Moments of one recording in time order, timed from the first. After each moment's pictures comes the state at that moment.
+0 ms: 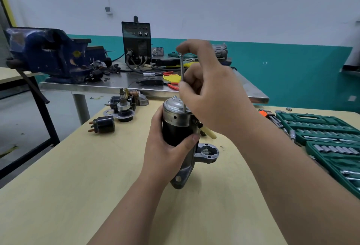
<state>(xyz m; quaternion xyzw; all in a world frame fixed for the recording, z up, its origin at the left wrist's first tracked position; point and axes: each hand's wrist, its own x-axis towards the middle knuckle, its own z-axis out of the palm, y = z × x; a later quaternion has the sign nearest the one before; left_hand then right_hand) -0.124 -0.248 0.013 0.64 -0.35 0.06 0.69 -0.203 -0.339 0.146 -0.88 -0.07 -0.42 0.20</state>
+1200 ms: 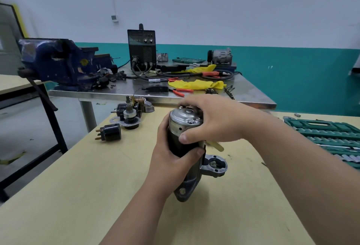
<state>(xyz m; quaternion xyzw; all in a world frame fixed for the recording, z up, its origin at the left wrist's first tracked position) -0.115 -0.241 0.012 0.63 -0.37 0.00 0.69 -0.177 -0.370 0.141 -0.99 -0.02 -0.08 0.14</state>
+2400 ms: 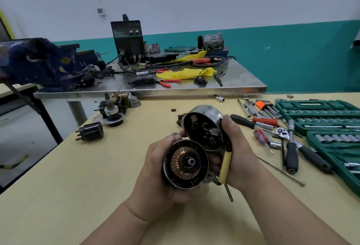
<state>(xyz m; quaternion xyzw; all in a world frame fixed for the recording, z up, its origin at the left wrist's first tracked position) -0.130 -0.263 -0.026 0.58 -0.57 0.21 0.55 -0.230 -0.408 0.034 -0.48 -0.13 -0.05 0.87</state>
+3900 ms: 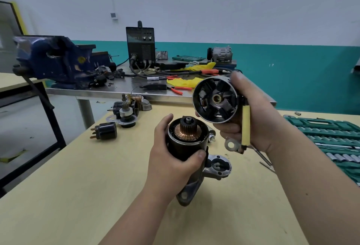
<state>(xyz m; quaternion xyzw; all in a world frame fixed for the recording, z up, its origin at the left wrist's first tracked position) -0.132 -0.255 0.016 0.63 -0.37 0.10 0.67 -0.211 -0.400 0.125 -0.62 0.00 -0.10 0.78</state>
